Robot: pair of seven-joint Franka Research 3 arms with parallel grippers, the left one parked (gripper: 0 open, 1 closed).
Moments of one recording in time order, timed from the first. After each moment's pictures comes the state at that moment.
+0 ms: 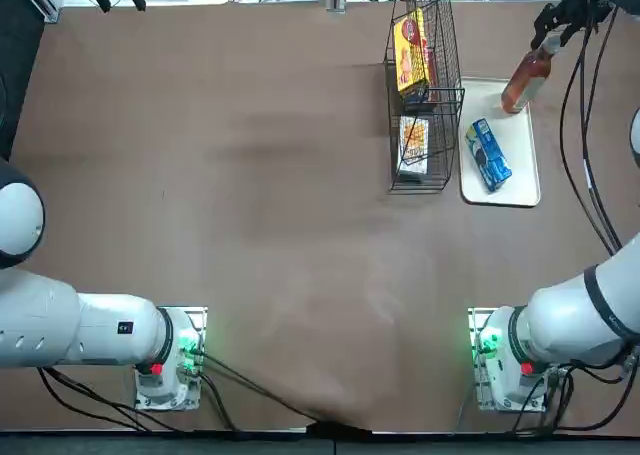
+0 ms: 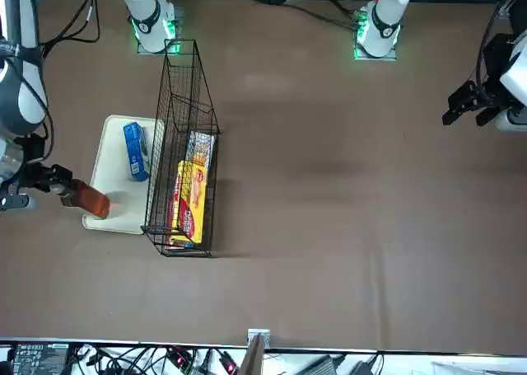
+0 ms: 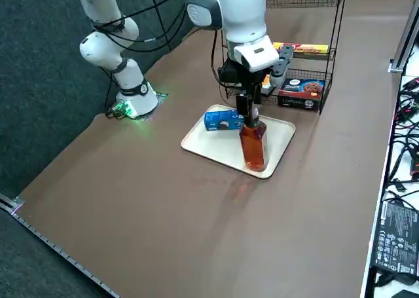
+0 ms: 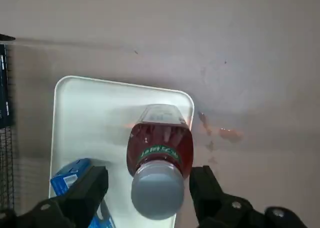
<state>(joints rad) -0.10 0.32 -0.10 -1.70 0.03 2.03 -0.28</state>
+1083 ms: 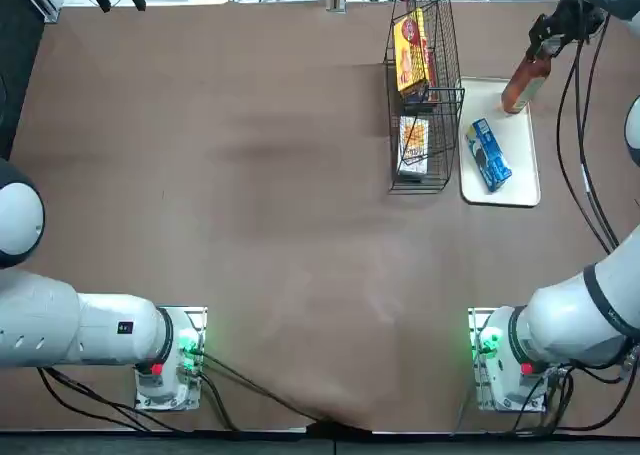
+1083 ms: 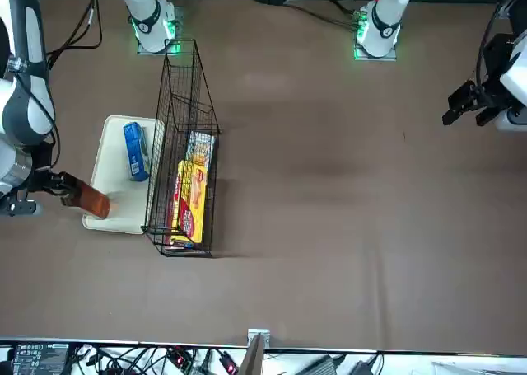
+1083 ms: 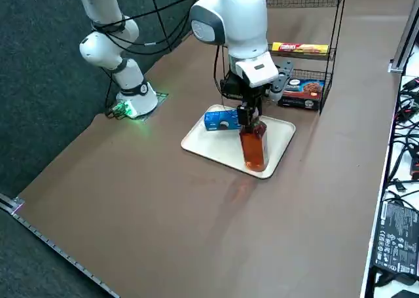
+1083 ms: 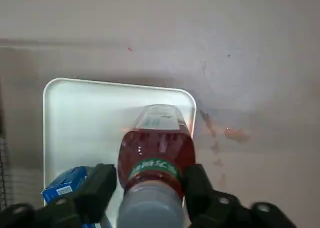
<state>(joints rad) -0.11 0.37 -0.10 -1.72 0.04 2.07 -0.25</state>
